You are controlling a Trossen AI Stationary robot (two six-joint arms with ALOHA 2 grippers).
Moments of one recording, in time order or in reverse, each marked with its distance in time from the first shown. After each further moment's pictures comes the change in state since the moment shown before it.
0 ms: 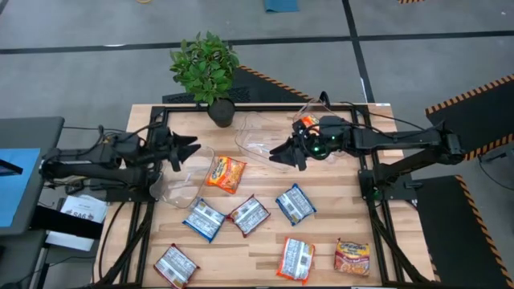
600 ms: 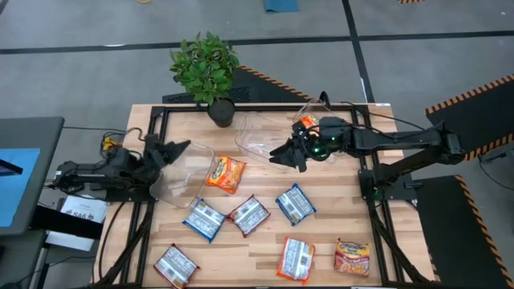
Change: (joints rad) left arm -0.001 -0.419 -0.509 0.555 -0.077 -0.293; right arm 0.008 0.000 0.000 -0.004 0.000 -0.011
